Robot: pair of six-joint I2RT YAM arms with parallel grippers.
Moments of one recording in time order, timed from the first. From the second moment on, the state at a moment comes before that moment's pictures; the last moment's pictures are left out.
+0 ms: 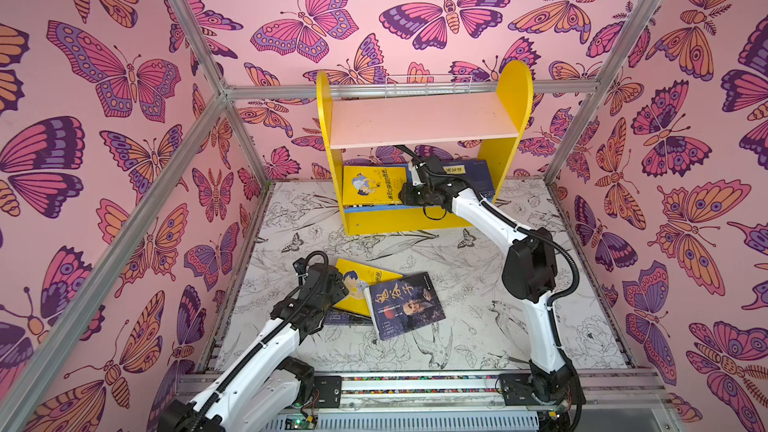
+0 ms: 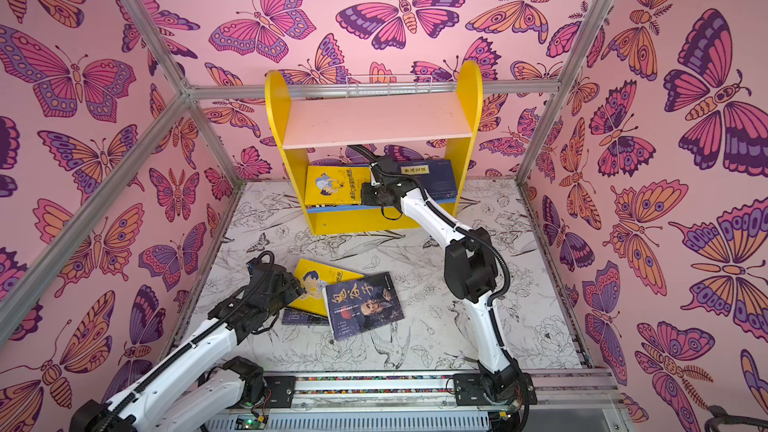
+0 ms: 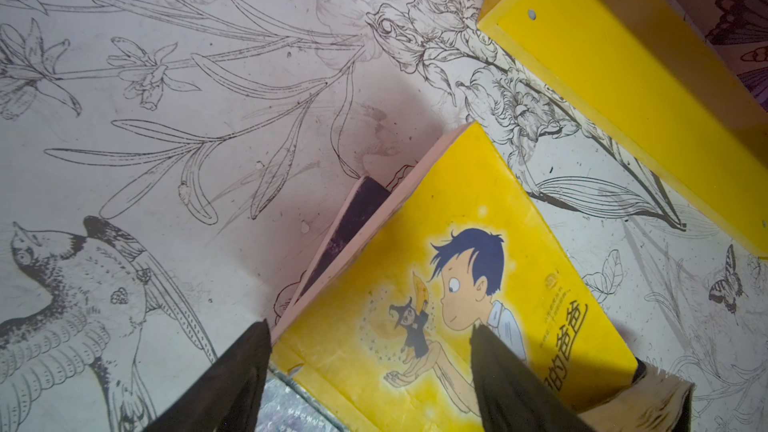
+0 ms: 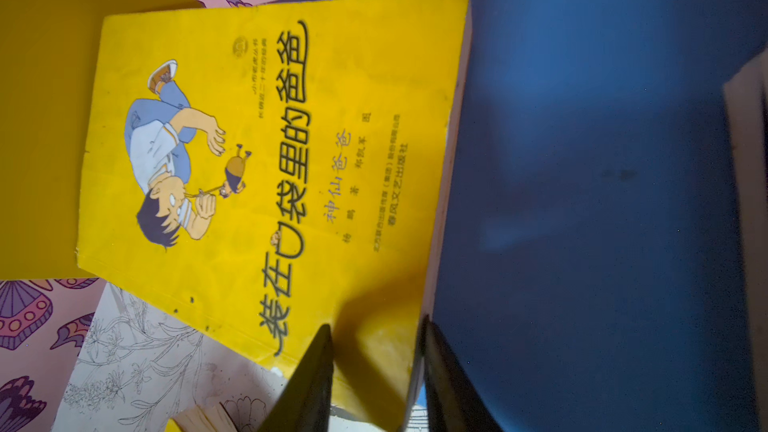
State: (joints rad) left arm -0.38 0.88 0.50 -0.53 -0.25 -0.91; right arm 0.57 2.22 2.09 -0.59 -0.09 0.46
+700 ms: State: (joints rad) left arm -0.43 0.80 0.51 -0.54 0.05 -0.79; right arm 0.60 1.60 1.27 -0.27 -0.15 0.35
